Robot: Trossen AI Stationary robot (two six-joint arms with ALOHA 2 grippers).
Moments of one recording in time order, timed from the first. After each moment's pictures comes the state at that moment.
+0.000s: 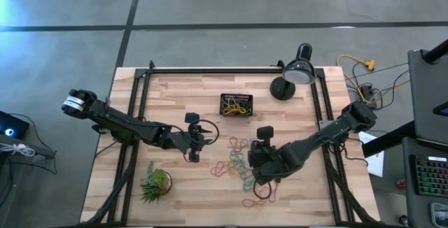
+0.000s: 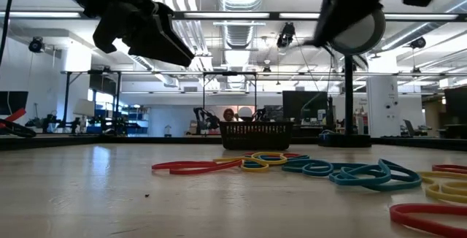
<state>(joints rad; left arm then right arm) -0.30 1.32 0.71 0.02 -0.53 0.19 0.51 1.74 1.39 -1.01 0.70 0.27</state>
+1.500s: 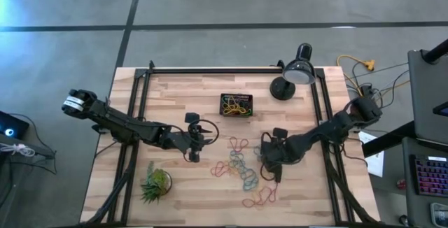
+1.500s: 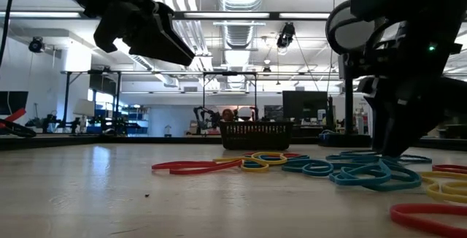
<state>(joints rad) -0.30 1.32 0.71 0.04 -0.53 0.19 0.40 1.66 0.83 -0.62 0.32 0.60</state>
